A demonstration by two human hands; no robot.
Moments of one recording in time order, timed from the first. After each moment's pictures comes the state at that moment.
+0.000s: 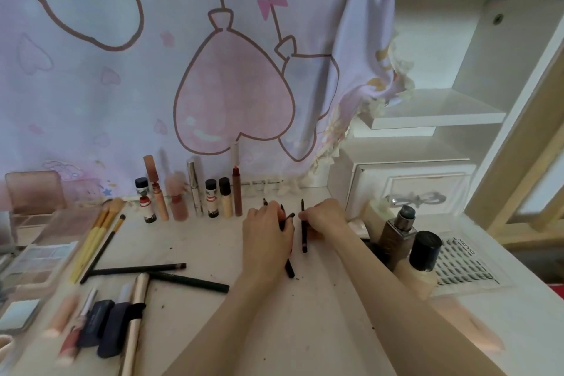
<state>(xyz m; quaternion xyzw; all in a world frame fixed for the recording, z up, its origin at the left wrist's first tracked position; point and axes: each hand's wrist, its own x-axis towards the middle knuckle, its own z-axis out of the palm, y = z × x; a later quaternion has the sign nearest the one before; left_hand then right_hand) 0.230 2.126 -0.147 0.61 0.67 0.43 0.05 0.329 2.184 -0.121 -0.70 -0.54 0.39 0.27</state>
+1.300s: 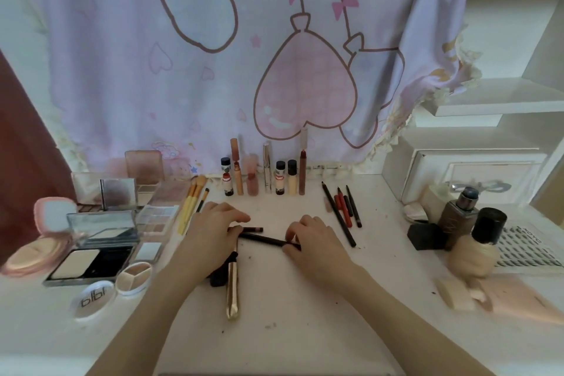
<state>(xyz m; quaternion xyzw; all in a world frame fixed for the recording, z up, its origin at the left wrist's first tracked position) 0.065 2.013 -0.115 0.68 0.70 0.22 0.00 0.248 2.069 -0.146 -0.44 -0.88 0.11 0.15</state>
